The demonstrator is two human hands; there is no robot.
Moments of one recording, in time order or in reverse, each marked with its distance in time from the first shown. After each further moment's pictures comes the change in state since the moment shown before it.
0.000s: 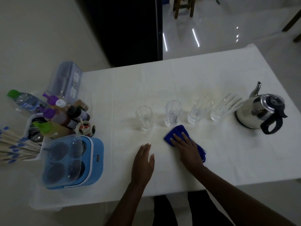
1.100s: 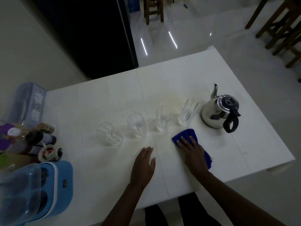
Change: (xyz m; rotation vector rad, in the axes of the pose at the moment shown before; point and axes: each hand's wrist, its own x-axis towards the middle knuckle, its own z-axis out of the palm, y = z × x) left_hand 0.037 0.090 0.071 0.046 -0.166 0.164; right_hand -0.040 0.121 -0.042 -0.049 0.085 0.229
